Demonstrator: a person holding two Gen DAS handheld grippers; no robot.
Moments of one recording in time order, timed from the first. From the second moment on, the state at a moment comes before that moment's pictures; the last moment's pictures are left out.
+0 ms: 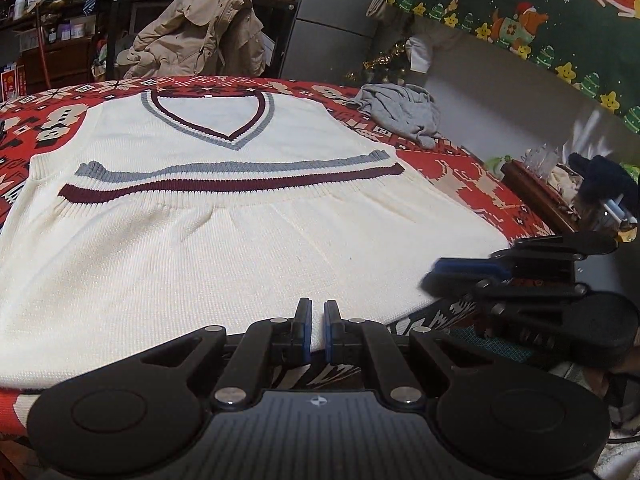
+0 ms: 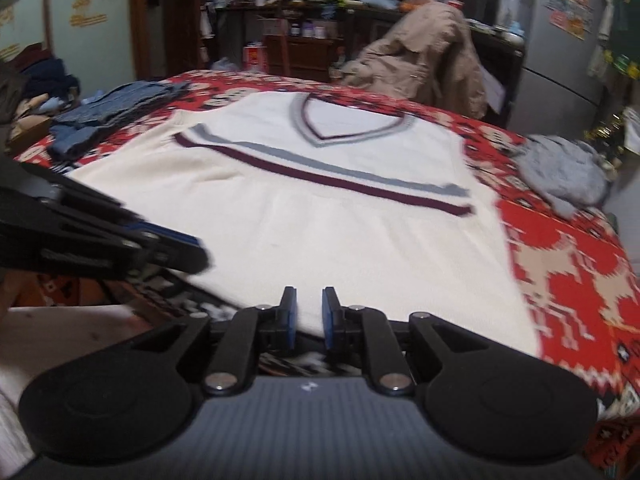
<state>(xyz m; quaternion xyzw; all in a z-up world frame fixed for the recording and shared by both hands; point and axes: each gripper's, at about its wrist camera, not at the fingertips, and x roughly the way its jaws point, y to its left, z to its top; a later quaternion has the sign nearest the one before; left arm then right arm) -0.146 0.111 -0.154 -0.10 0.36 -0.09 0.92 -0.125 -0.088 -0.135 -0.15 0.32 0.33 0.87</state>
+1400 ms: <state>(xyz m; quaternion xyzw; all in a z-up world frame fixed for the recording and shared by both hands) -0.144 0.118 -0.157 -0.13 0.36 -0.10 0.92 -0.112 -0.088 -0.132 -0.11 0.36 0.34 0.86</state>
